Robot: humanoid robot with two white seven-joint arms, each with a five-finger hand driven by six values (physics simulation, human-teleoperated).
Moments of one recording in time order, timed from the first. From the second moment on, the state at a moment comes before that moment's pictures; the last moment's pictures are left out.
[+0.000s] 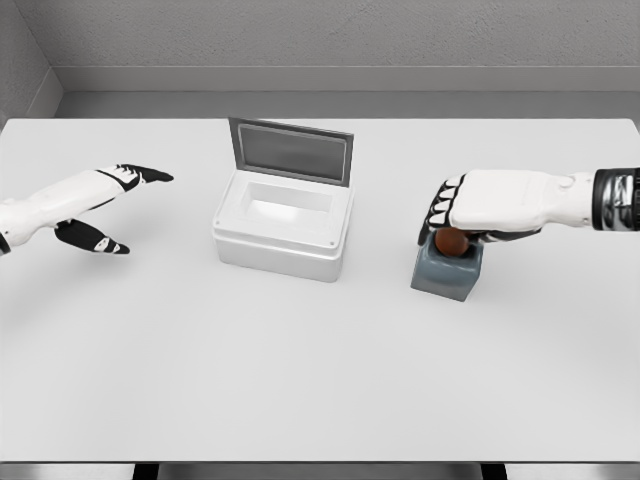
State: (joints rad) left arm -0.54 0.92 -0.70 -1.28 -0.08 -0.61 -0.24; right arm -0.76 -0.95 0.76 -1.68 0.29 -0.61 0.61
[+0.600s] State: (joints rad) left arm -0.54 0.92 -0.70 -1.28 -0.08 -0.61 -0.24; right arm -0.79 -0.95 0.75 -1.68 0.27 -0.61 0.61
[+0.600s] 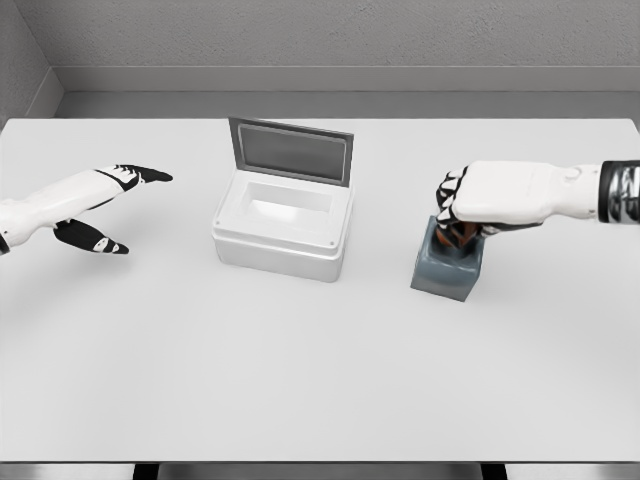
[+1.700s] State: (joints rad) left arm -0.54 0.93 -0.70 -1.28 -0.08 -0.61 -0.24; right arm -0.95 -0.58 0.78 -1.58 0.25 -0.61 0.61
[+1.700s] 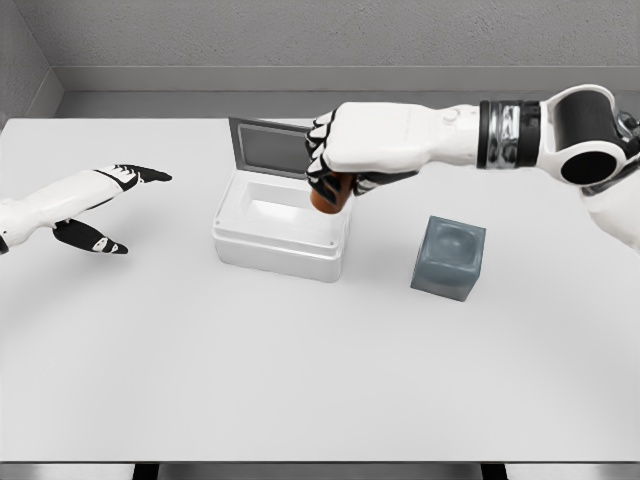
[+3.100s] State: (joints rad) left arm -0.60 0.91 -0.71 -1.20 0.00 -0.61 -0.23; right arm -0.93 -0.61 0.69 -1.61 0.33 -0.61 0.61
